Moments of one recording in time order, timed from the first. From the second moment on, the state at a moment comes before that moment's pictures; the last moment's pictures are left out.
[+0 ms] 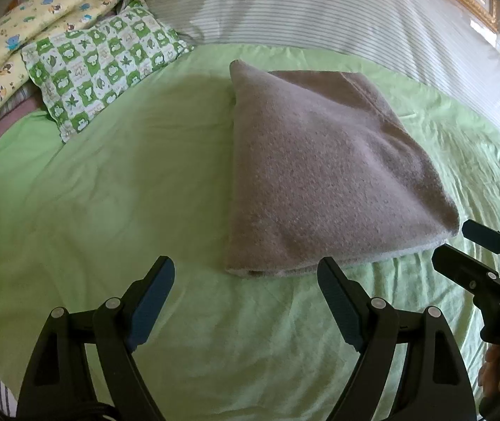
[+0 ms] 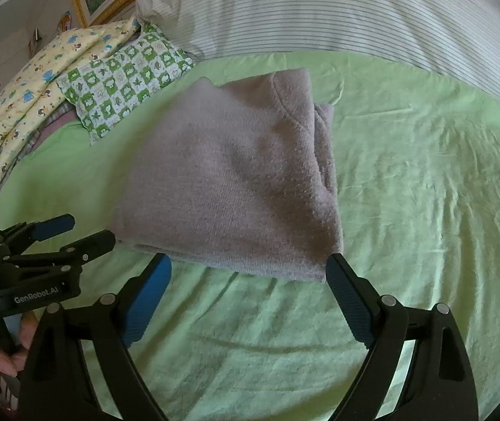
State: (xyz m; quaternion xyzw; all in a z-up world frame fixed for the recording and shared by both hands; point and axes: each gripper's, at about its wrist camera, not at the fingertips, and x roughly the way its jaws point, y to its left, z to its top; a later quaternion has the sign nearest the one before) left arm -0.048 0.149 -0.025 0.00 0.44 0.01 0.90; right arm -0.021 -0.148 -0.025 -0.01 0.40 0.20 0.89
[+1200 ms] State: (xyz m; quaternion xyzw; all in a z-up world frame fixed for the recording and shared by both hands) left arm -0.053 0.143 -0.017 0.00 0.43 0.01 0.90; right arm -0.018 -0.142 -0.021 -0.01 0.40 0.20 0.89
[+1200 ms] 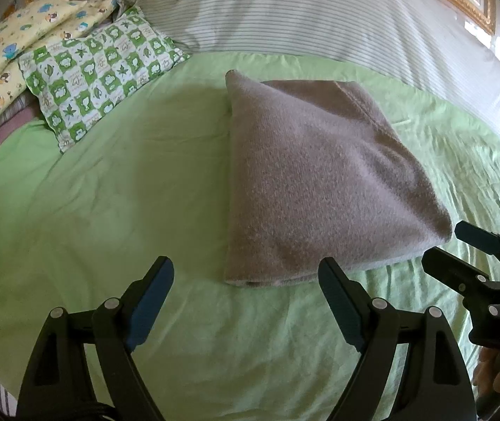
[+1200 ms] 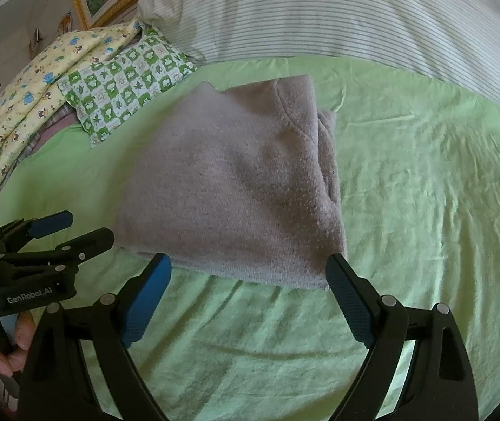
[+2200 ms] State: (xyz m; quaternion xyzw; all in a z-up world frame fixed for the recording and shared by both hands) left arm -0.051 0.144 -0.012 0.00 0.43 0.01 0.90; right arm -0.015 -0.147 -0.018 0.00 0.39 0.20 0.90
